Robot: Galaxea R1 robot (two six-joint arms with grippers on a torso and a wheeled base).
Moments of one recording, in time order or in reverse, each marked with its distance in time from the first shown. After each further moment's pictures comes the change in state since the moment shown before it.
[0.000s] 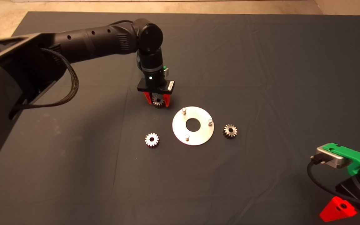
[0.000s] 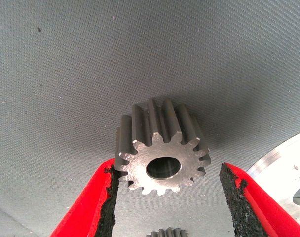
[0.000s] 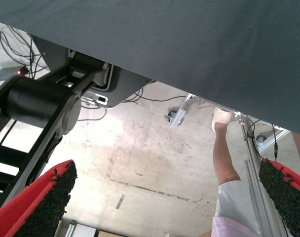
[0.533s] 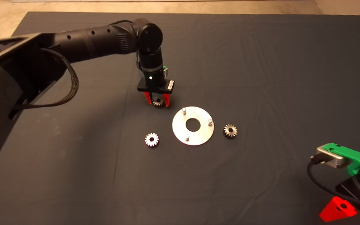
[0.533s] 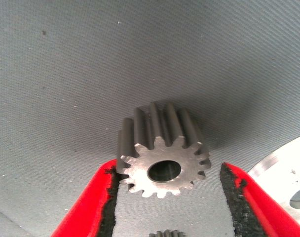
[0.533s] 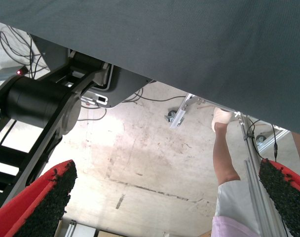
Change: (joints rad) left arm 0.000 -0.001 -0.006 0.000 -0.010 -0.012; right arm 0.000 0.000 0.000 0.000 0.000 0.000
